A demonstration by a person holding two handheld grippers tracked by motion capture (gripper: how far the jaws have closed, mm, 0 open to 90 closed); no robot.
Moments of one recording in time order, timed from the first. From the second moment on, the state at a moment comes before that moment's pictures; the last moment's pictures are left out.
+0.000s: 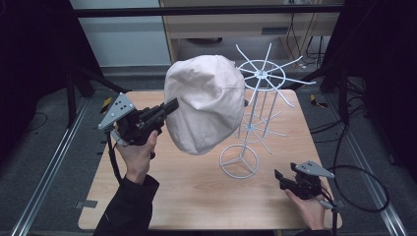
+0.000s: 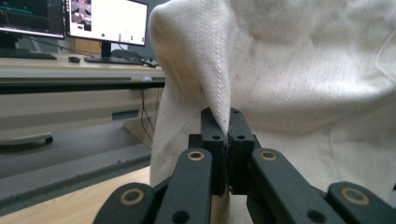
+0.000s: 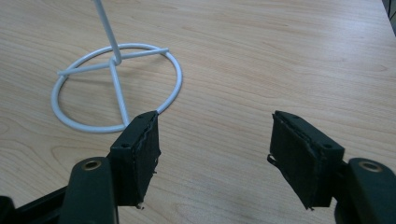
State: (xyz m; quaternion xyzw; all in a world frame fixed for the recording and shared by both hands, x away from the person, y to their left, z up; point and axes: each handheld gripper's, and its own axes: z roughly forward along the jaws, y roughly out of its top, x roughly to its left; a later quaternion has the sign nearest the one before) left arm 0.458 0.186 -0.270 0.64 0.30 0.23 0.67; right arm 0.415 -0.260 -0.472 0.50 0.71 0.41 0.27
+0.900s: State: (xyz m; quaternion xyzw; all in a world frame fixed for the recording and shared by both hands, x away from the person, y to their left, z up) left arm 0.467 0.167 -0.303 0.68 0.30 0.22 0.63; right arm 0.416 -0.260 -0.473 0.50 0.72 0.41 0.27
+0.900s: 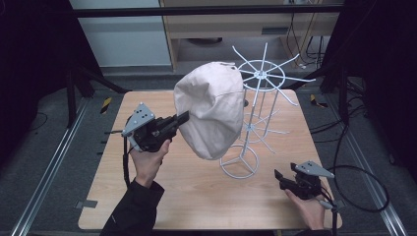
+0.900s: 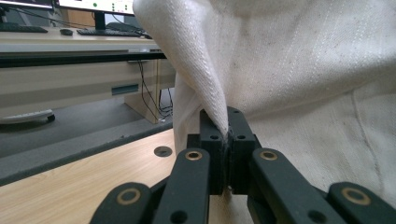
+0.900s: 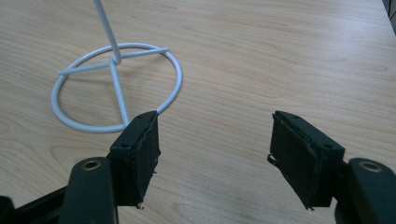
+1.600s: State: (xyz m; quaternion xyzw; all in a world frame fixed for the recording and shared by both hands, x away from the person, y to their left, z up) left arm 0.468 0.163 -0.313 0.69 0.29 0.21 0.62; right arm 0.416 -0.260 -0.473 0.50 0.72 0.41 0.27
